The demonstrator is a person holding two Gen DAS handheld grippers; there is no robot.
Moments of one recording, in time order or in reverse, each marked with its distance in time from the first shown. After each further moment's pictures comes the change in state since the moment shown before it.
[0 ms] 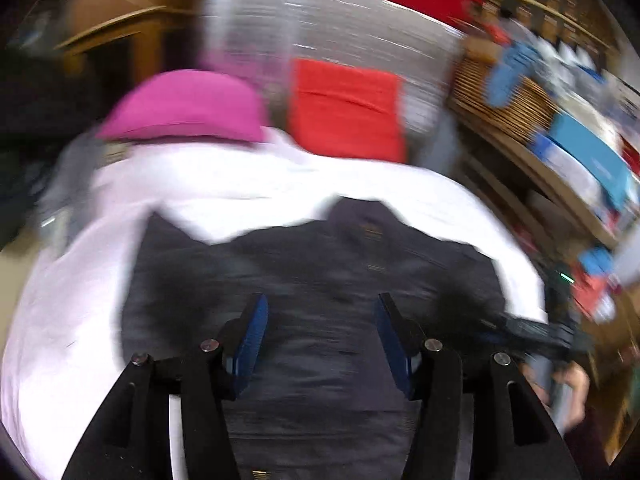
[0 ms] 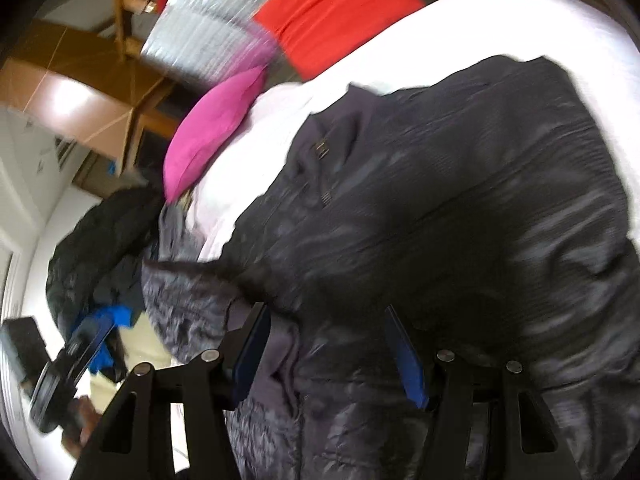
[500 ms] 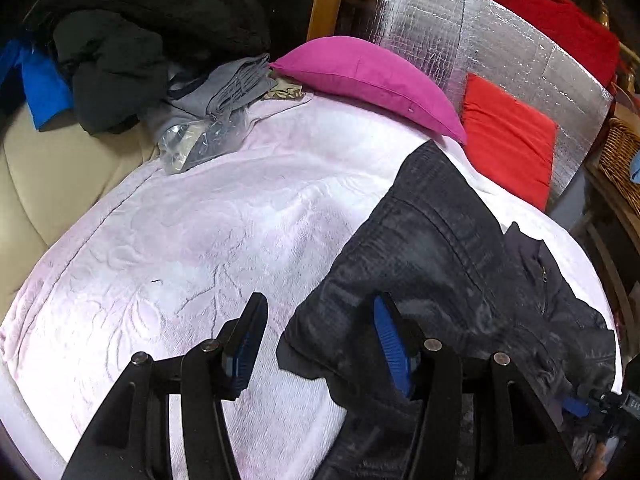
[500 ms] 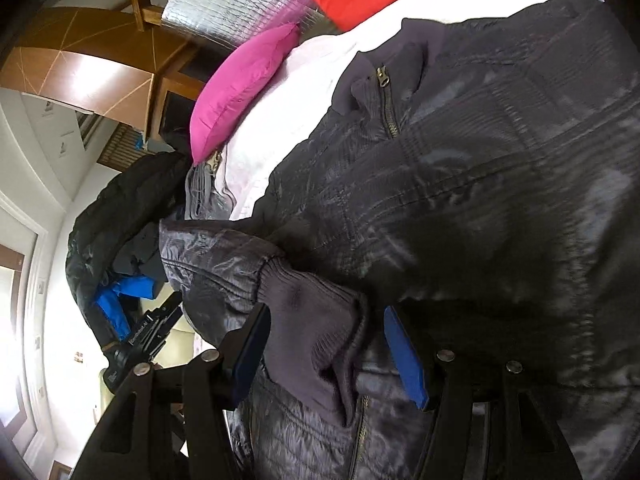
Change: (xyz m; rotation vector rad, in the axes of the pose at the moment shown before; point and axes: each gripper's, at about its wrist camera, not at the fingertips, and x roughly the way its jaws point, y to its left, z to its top) left arm 0.048 0.128 -0.040 -0.308 -0.017 0.301; right arm 0.069 0.024 -0.021 -0.014 0.099 0.107
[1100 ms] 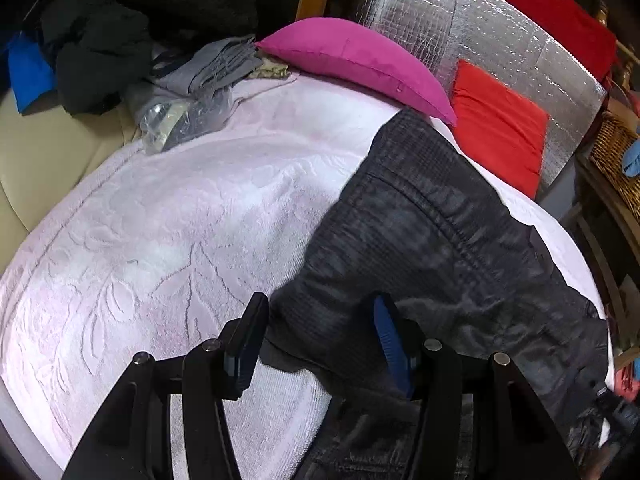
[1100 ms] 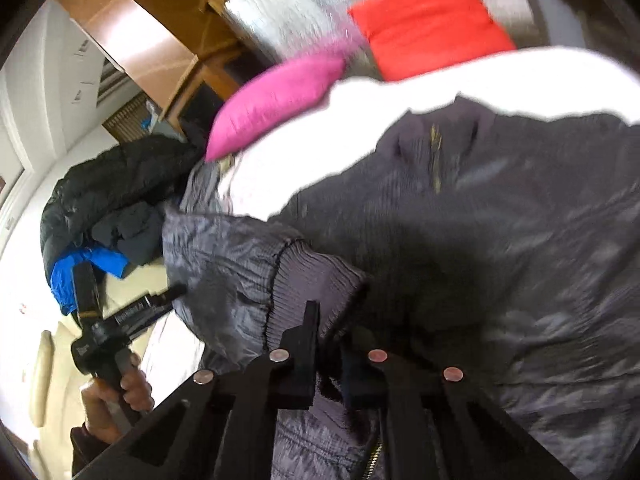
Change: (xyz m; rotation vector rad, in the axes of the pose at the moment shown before) left arm 0.006 -0.006 -0.011 0.015 0.038 -0.041; right arm -0.024 0.062 -0.025 -0.275 -0.216 -0.132
